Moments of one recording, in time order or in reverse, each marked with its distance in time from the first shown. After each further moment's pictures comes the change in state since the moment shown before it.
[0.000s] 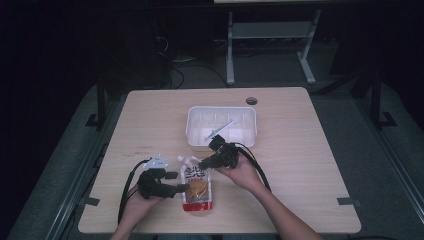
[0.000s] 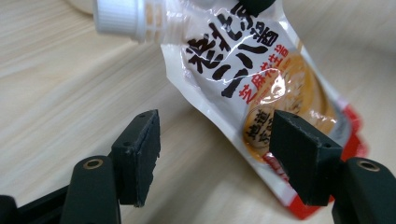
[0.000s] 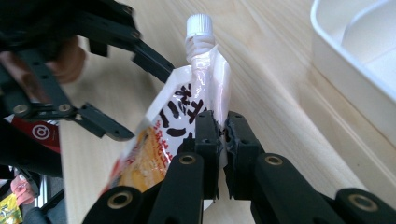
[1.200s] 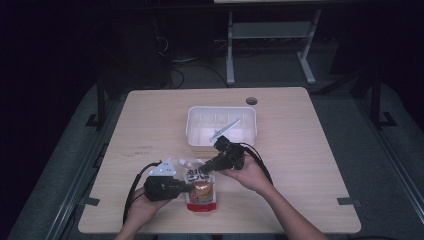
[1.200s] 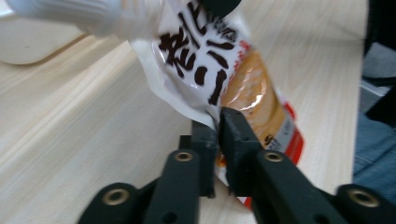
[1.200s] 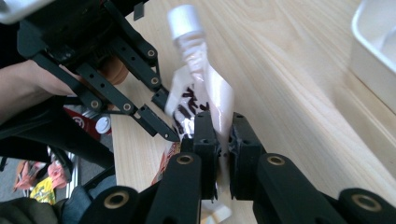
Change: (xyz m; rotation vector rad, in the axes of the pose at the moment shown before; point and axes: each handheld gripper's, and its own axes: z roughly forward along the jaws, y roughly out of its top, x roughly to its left) left arm -0.031 0.009 0.001 0.003 -0.022 0.207; right arm 0.009 -0.004 -0.020 -0.006 0.110 -0.014
